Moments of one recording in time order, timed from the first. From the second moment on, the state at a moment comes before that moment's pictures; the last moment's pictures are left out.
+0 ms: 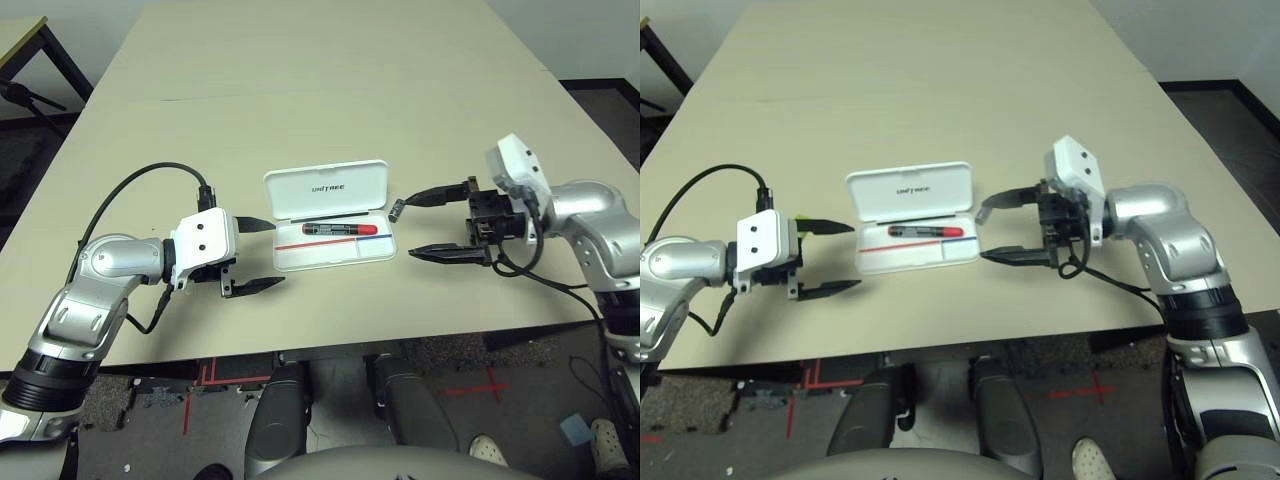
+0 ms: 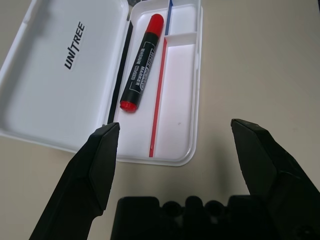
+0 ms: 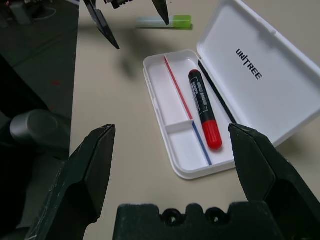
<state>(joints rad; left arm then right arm) -0.19 0.86 -0.01 -0.25 -0.27 0.21 -1.11 -0.45 -0.75 0.02 -0.05 0.46 0.40 1.36</state>
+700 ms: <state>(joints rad) -0.28 0.86 0.14 -0.24 -0.30 1.02 -0.71 -0.42 -0.76 0.03 -0.07 0.47 0.39 1.33</state>
